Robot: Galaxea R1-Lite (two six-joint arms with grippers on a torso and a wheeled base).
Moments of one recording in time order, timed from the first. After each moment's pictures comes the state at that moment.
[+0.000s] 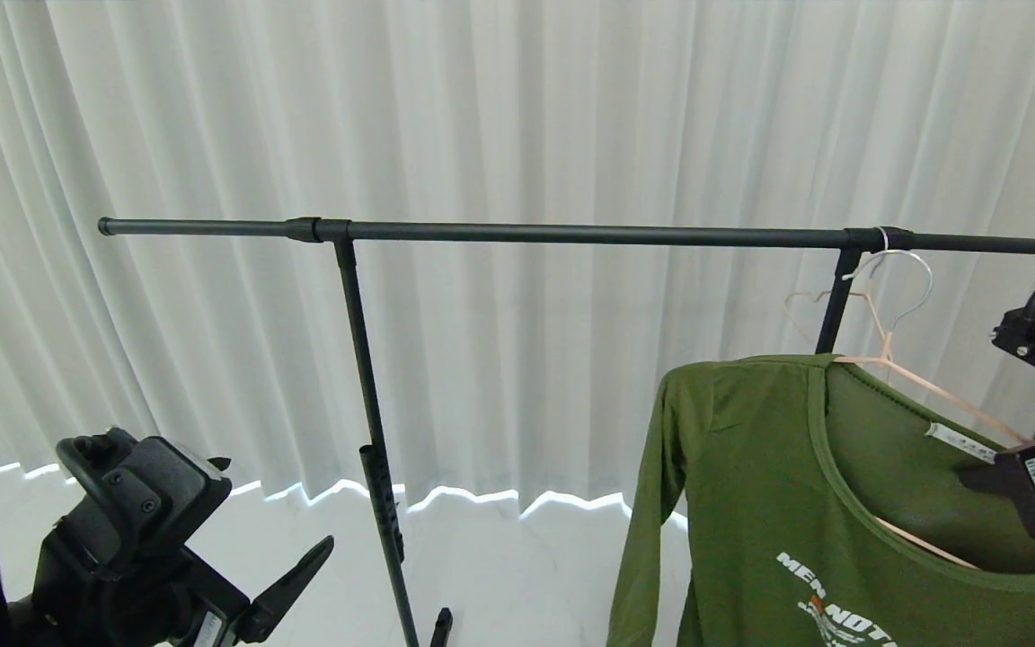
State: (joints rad) left arm -0.47 1.14 -0.27 -0.49 0.18 0.42; right arm 0.36 1.27 -1.01 0.56 -0.12 0.07
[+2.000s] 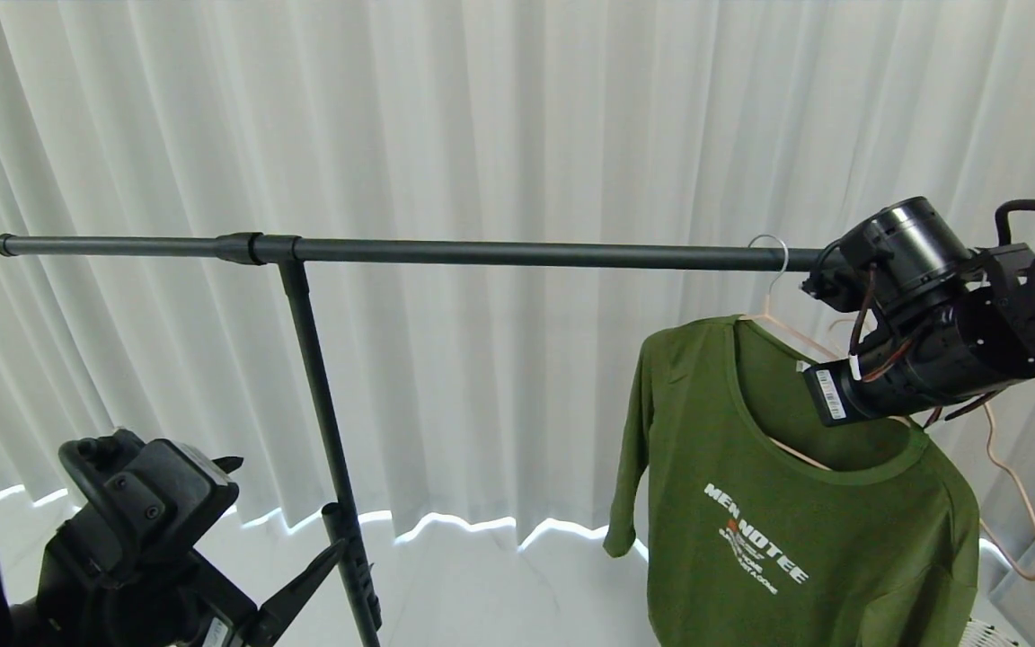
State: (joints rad) left arm -0.51 1.14 -0.27 -0.49 0.17 0.42; right arm 0.47 1.73 -1.37 0.56 -0.34 0.24
